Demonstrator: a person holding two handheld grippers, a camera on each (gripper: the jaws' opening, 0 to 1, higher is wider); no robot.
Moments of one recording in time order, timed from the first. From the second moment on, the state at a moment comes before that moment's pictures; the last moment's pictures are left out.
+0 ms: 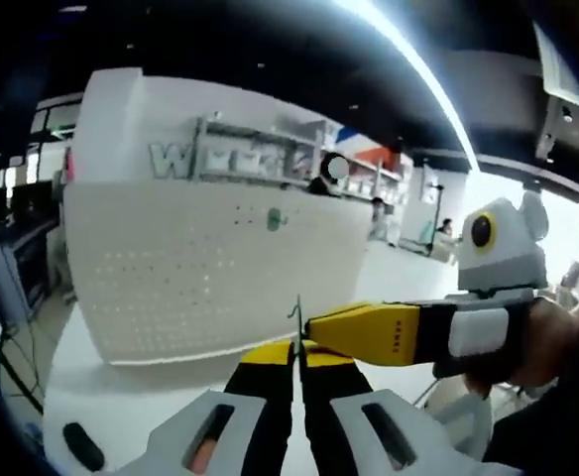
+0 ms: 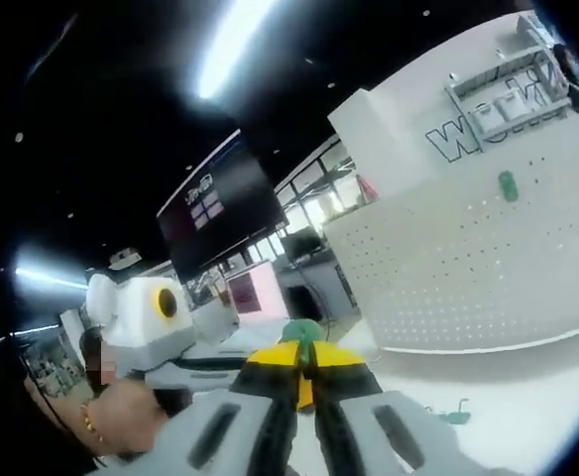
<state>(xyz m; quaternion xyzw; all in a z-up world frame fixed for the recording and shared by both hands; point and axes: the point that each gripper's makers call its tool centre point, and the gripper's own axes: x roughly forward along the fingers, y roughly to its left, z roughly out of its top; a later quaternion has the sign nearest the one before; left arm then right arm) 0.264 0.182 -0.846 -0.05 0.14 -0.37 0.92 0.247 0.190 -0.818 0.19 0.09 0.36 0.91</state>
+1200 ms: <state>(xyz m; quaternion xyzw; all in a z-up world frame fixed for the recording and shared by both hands) 0.268 0.205 -0.875 -0.04 0.15 -0.34 0.93 0.264 0.179 -0.842 0.16 0.12 0.36 0.91</state>
